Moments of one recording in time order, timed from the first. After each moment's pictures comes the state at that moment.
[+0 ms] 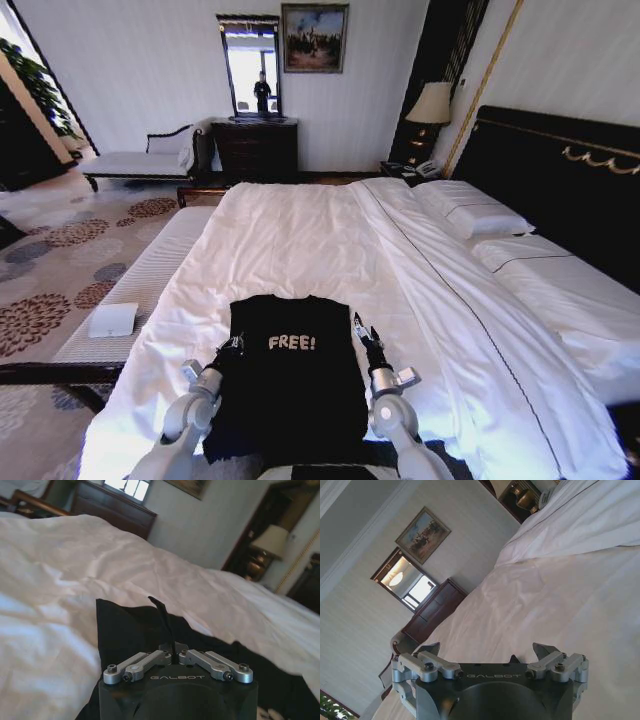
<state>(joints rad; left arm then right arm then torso) 1.44 -1.21 -0.49 -1.76 -0.70 0.10 0.12 -1.40 1.39 0.33 1.75 0.96 0.22 0.06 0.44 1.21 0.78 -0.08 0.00</state>
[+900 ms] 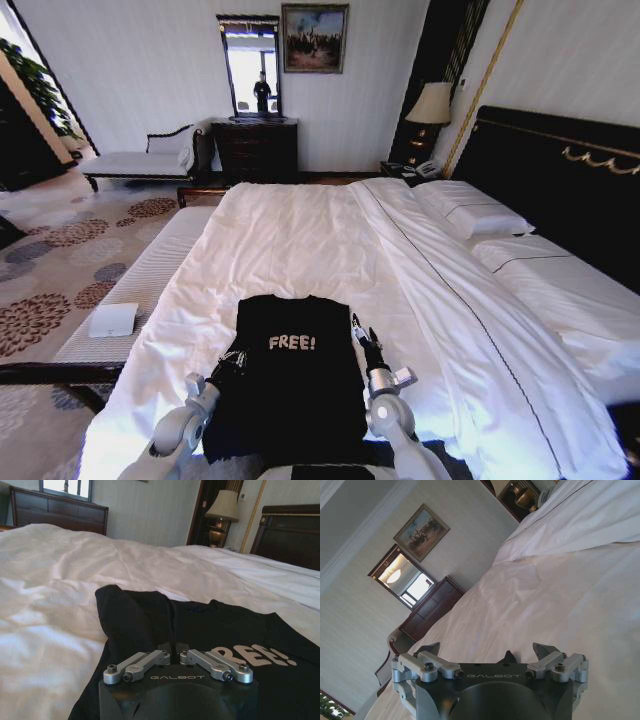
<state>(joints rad) 1.49 -1.14 -0.46 -1.72 -0.50 -0.02 0.24 -1.40 1.39 0.33 1.72 0.95 0.23 0.06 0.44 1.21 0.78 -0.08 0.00</state>
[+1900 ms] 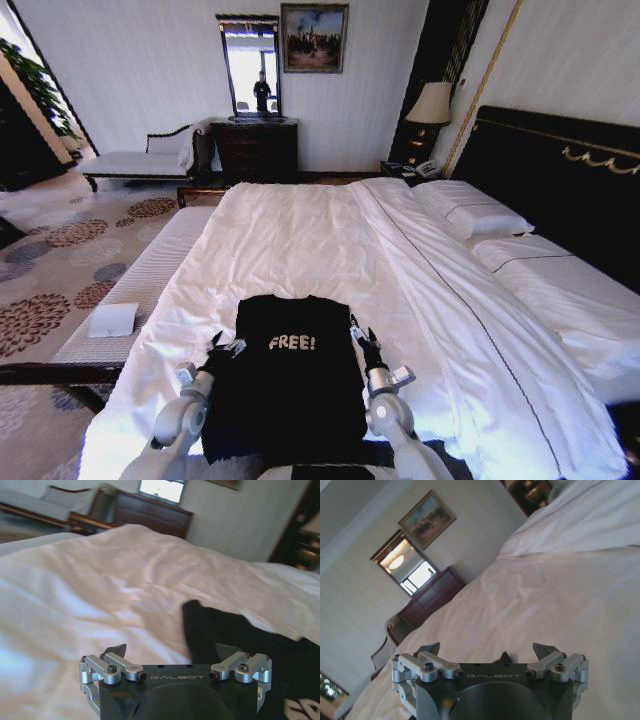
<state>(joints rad) 1.48 -1.25 -0.62 -1.76 -0.61 0.12 0.03 -1.30 1.32 0.29 1.65 0.93 0.21 0.08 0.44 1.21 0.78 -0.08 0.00</state>
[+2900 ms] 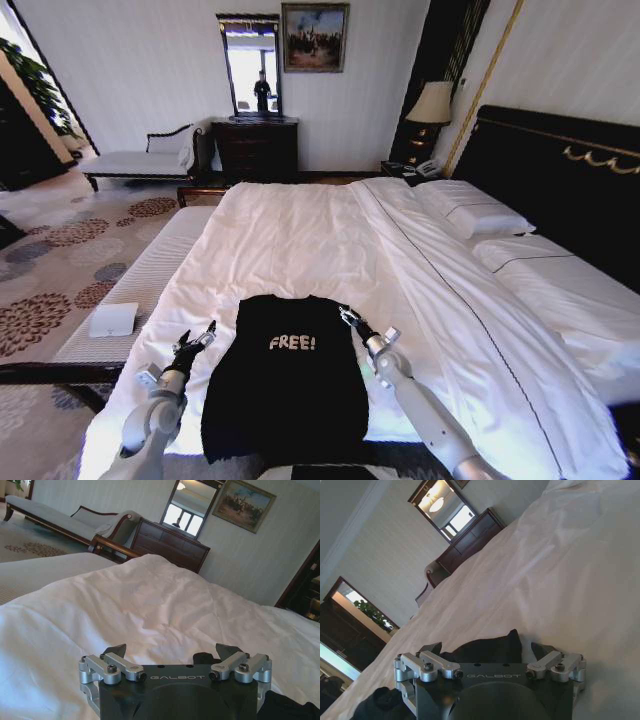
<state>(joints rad) 1.50 -1.27 -0.73 -1.85 -0.76 0.14 0.02 -0.93 1.24 0.16 1.15 1.08 0.05 -0.29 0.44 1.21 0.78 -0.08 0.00</state>
